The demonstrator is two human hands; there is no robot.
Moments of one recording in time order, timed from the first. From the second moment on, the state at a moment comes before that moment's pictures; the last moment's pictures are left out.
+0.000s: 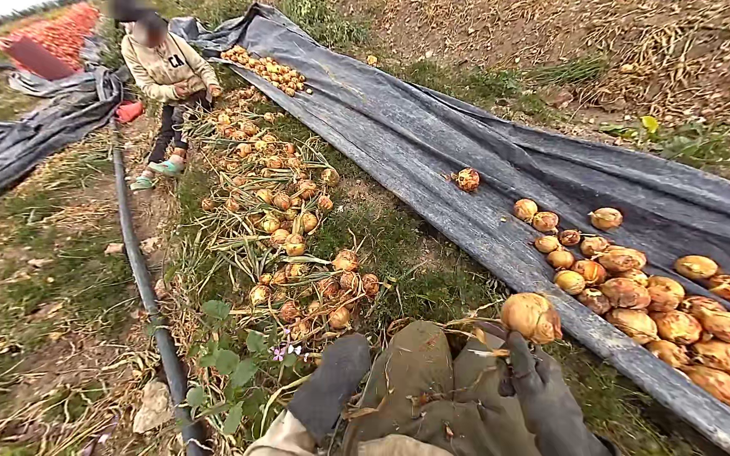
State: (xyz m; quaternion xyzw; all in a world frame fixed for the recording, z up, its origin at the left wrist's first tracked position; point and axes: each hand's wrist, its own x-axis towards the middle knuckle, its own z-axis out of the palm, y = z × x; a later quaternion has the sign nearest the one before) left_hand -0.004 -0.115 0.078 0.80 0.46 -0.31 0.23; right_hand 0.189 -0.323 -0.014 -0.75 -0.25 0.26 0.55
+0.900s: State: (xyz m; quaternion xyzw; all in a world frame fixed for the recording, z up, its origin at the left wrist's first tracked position) left_hand -0.050 -0.138 0.044 0.87 0.20 0.15 0.42; right_hand 0.095 -0.271 0.002 -0.60 -0.32 0.40 0.61
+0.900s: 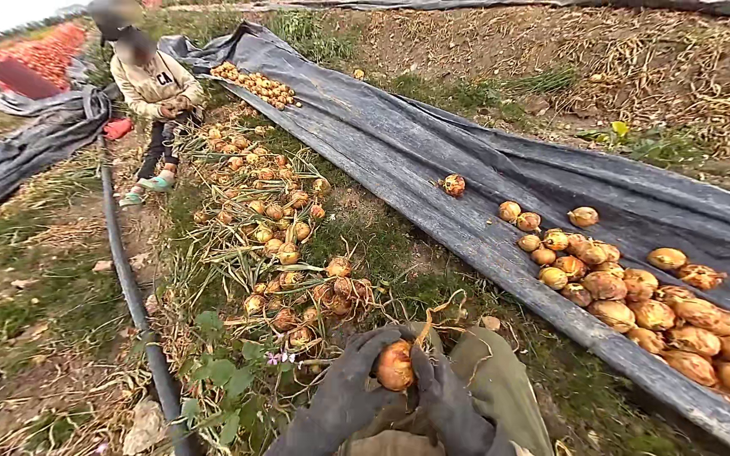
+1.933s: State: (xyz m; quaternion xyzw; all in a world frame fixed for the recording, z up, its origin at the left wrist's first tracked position) left_hand -0.047 -0.128 -0.005 0.76 0.43 -0.41 0.26; right_hand 0.173 -0.331 -0.028 -0.78 -0.29 0.25 0.50
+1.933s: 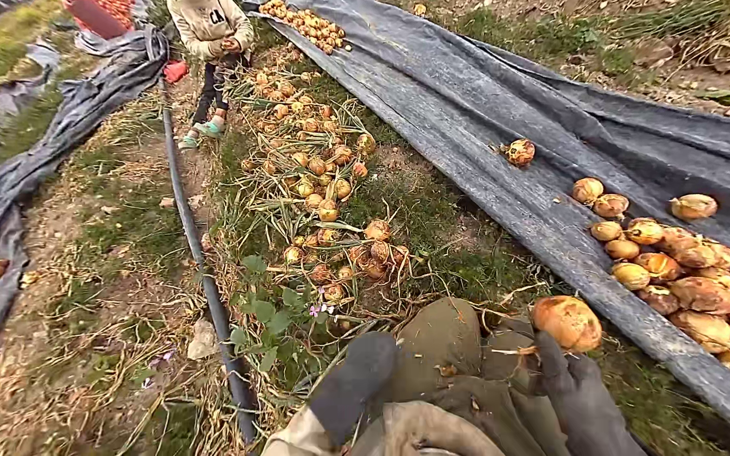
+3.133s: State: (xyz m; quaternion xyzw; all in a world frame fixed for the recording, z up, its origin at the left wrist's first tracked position) left_hand -0.085 -0.078 -0.188 0.59 0.53 -0.01 0.61; right_hand 0.143 -0.336 -0.059 -0.79 -0.25 0.41 0.39
